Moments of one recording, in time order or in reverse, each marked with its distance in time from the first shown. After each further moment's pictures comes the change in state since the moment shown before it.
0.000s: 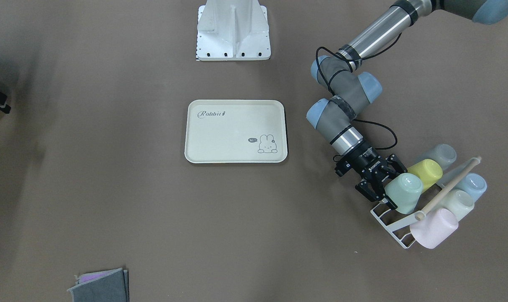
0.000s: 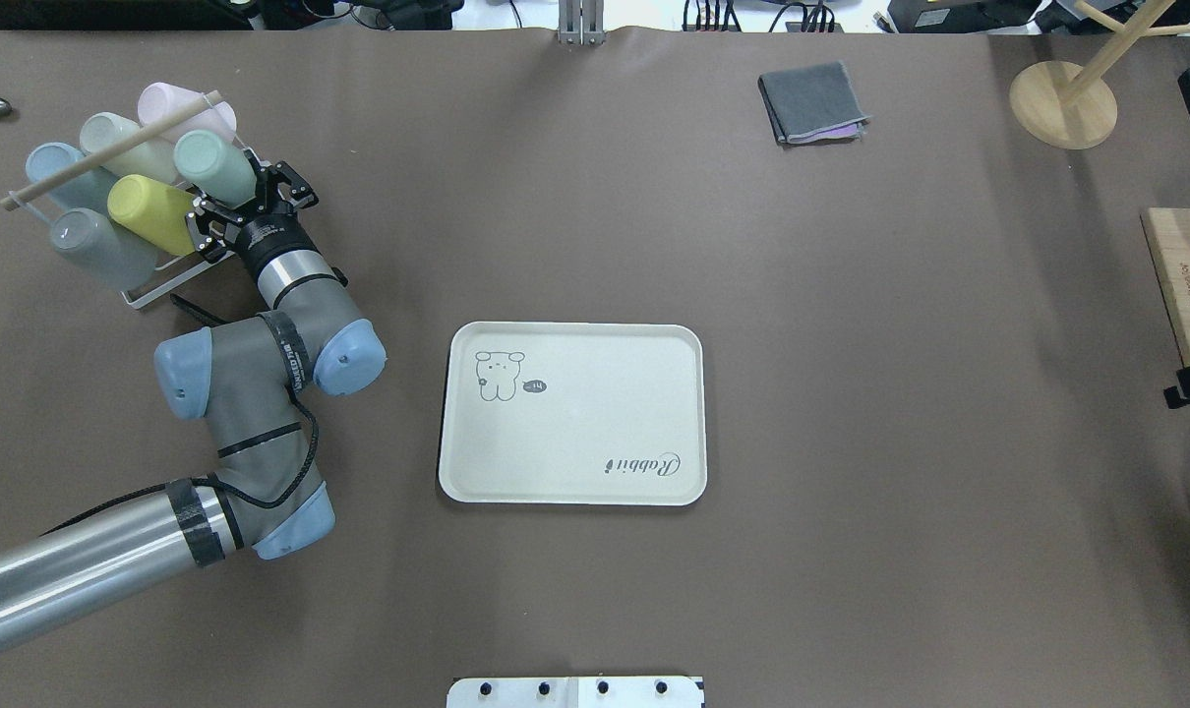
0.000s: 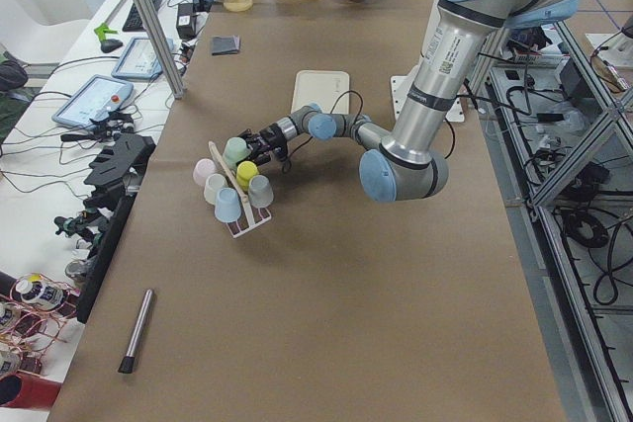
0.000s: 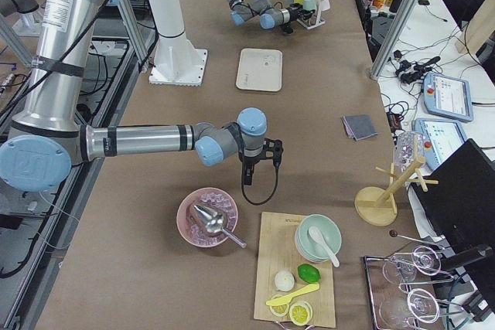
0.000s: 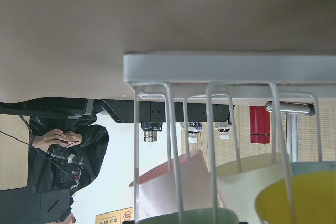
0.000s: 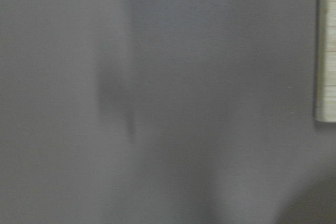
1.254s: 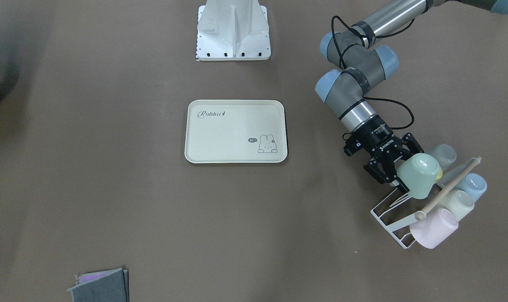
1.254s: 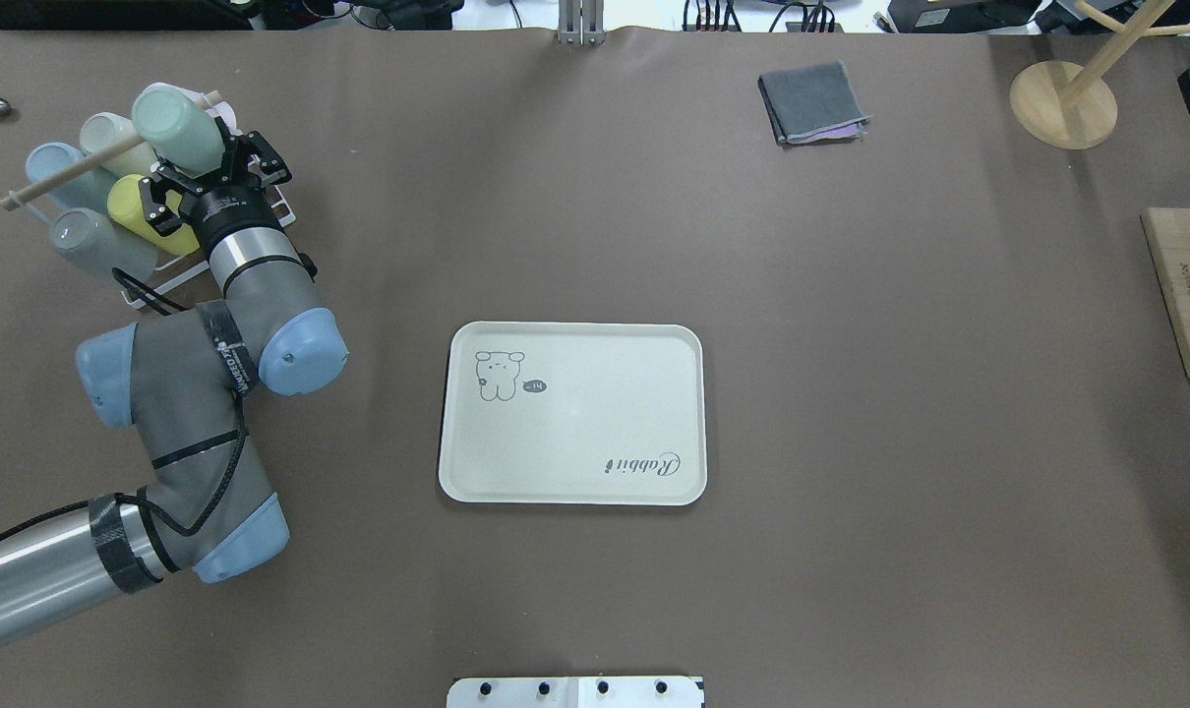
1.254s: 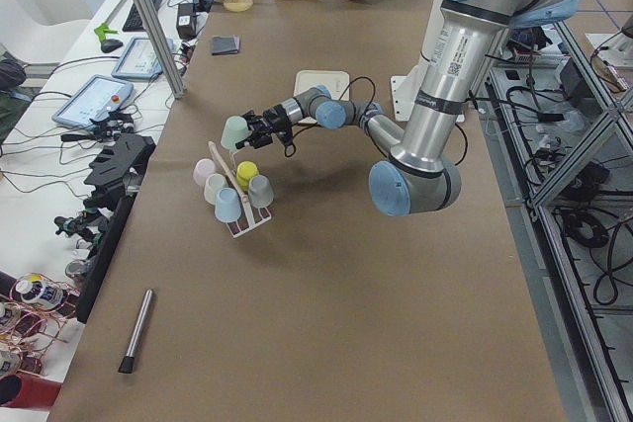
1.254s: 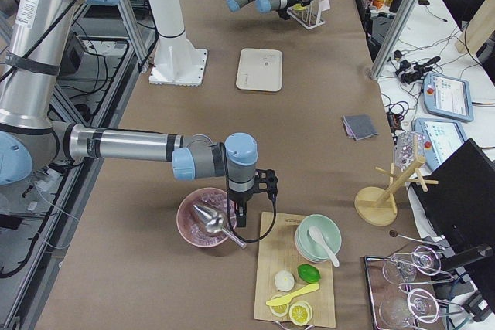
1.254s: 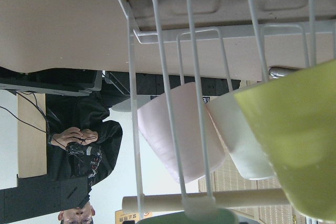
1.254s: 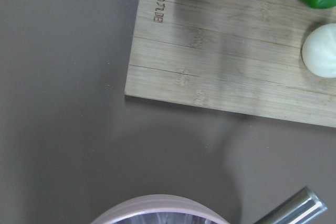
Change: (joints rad) left arm -0.022 0.108 -0.290 0.003 0.013 0.220; right arm 0.219 -0.025 -0.013 -0.204 -0.094 -0.427
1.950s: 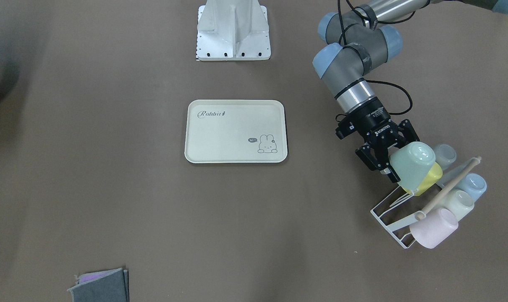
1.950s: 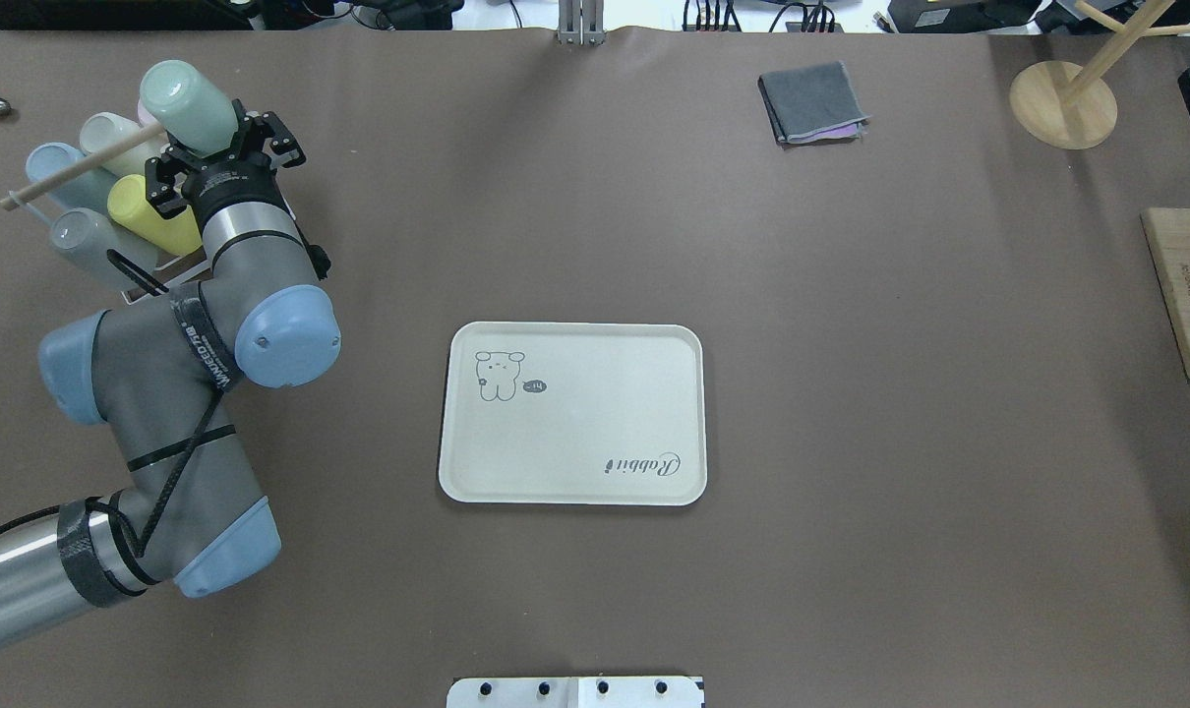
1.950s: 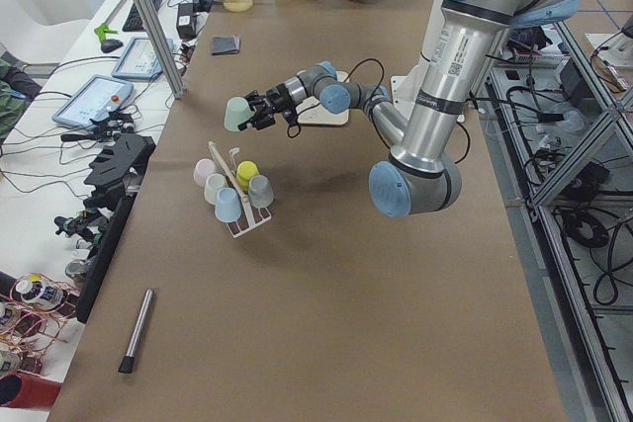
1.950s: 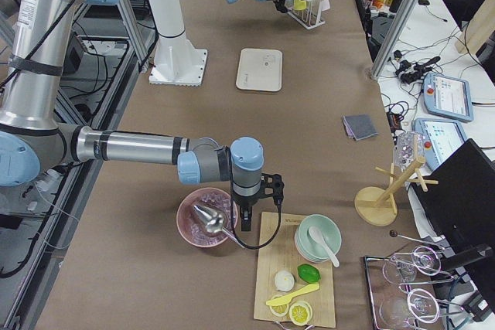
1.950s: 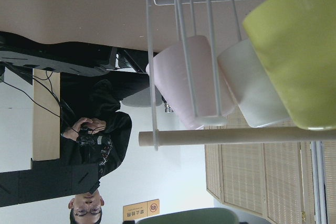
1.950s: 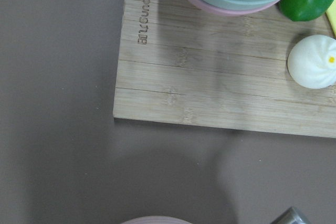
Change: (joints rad) left arm -0.004 -0.006 -0.140 -0.058 -0.128 0.152; right arm 0.037 0.048 -0.047 -0.002 0.014 0.026
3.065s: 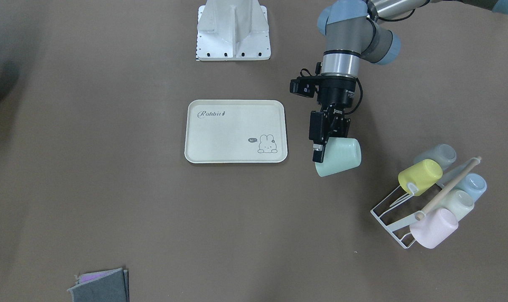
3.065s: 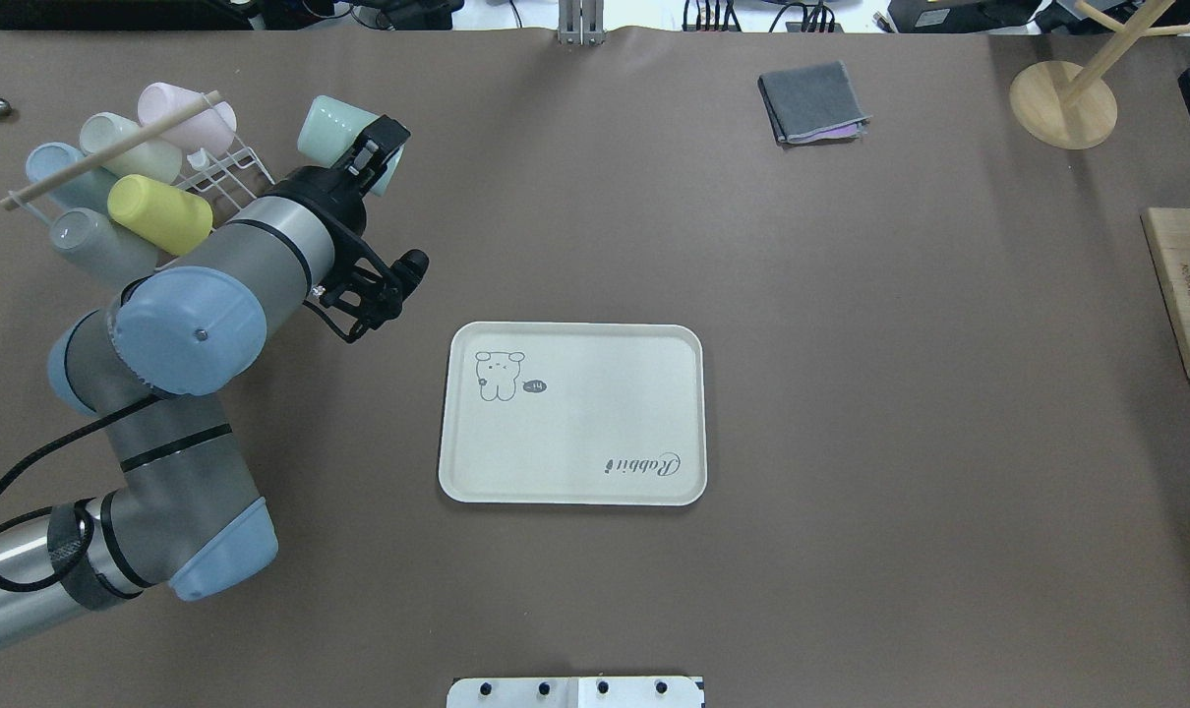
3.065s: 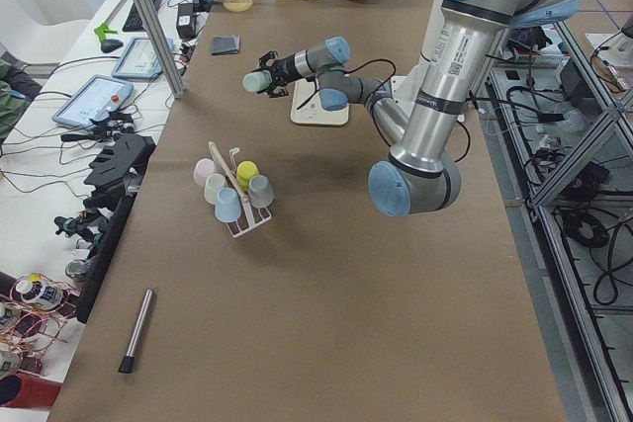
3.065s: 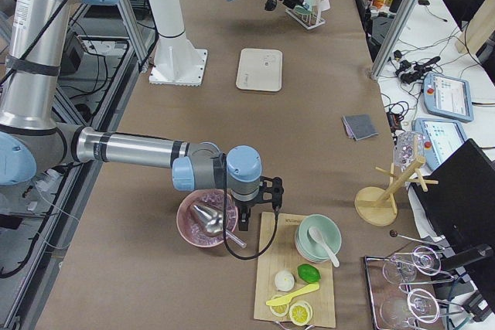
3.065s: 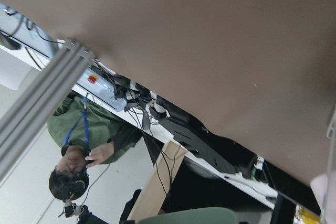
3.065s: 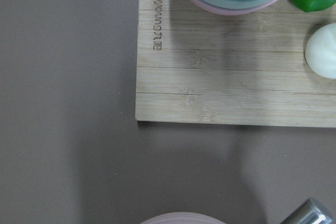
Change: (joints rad) left arm -0.002 -0.002 -0.019 -0.756 -0.518 -0.237; right arm 0.071 0.003 -0.026 0.001 0.152 0.005
